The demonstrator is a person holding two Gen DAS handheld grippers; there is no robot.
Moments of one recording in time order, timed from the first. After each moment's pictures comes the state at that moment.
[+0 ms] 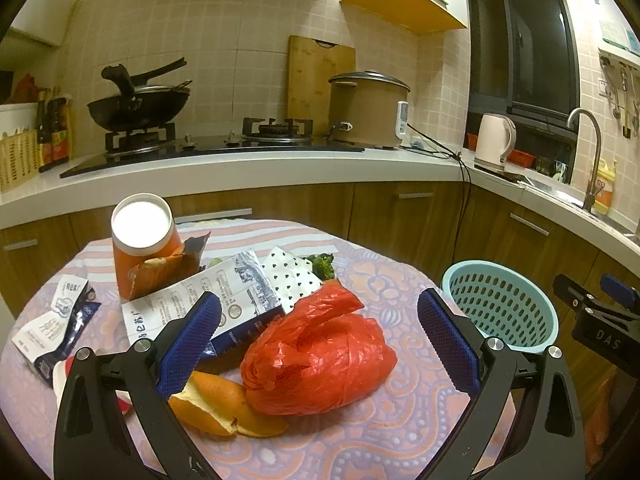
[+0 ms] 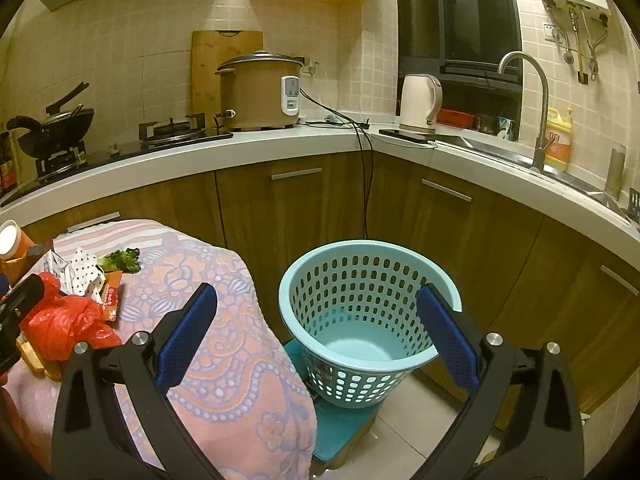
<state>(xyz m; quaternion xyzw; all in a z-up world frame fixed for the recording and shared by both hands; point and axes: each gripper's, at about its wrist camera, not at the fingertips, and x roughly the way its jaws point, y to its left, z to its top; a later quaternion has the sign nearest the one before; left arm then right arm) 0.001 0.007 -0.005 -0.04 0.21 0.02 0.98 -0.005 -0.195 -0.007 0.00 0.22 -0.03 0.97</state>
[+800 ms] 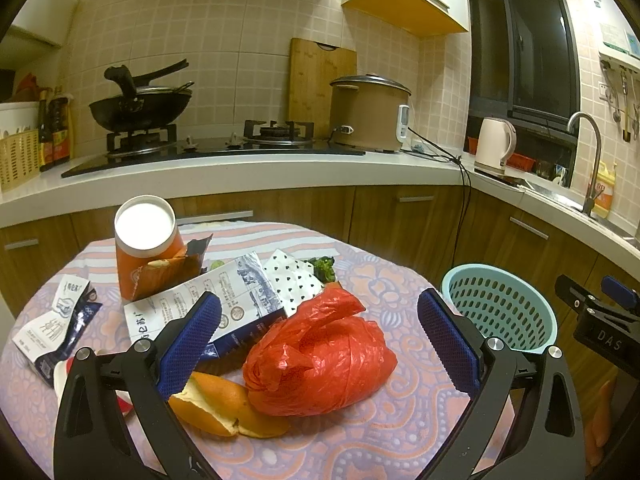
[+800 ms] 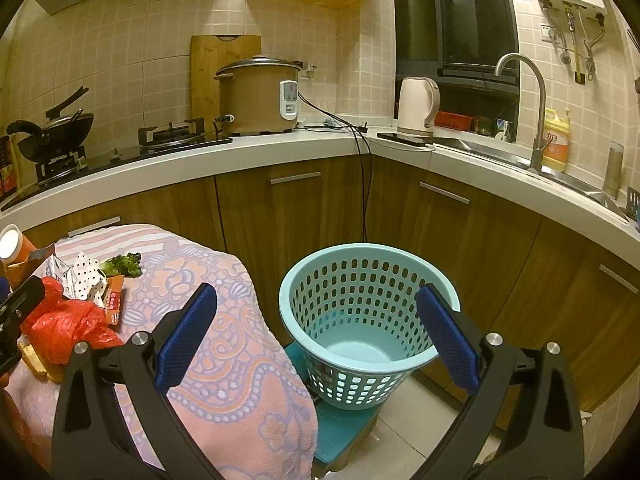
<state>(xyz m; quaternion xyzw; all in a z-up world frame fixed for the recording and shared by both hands) 0.000 0.009 -0.003 -0.04 0.20 0.02 0.98 -0.008 -0.190 -0.007 0.00 0.22 -0.04 0.98</state>
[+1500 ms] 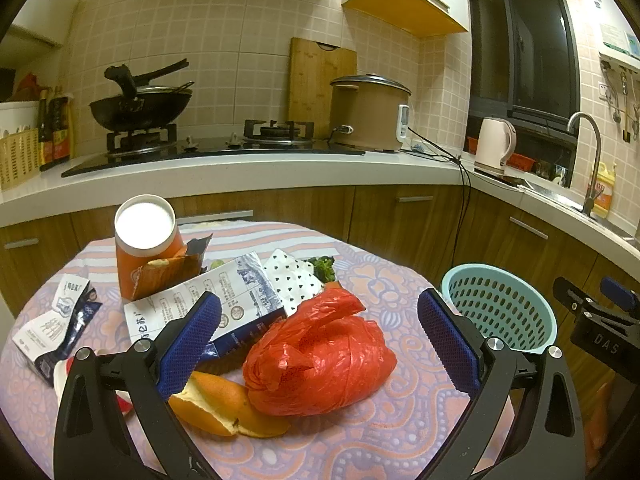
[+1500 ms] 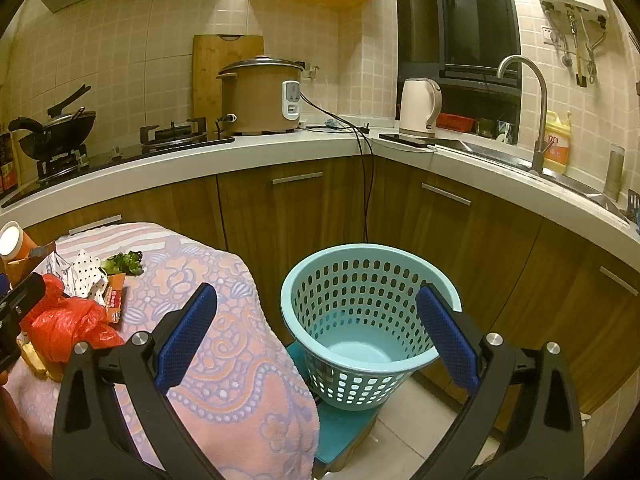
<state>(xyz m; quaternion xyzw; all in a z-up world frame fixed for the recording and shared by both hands) -0.001 0.010 -0.003 -0.04 0.20 0.02 0.98 -0.008 -0.187 -0.007 -0.01 0.21 -0.04 0.98</state>
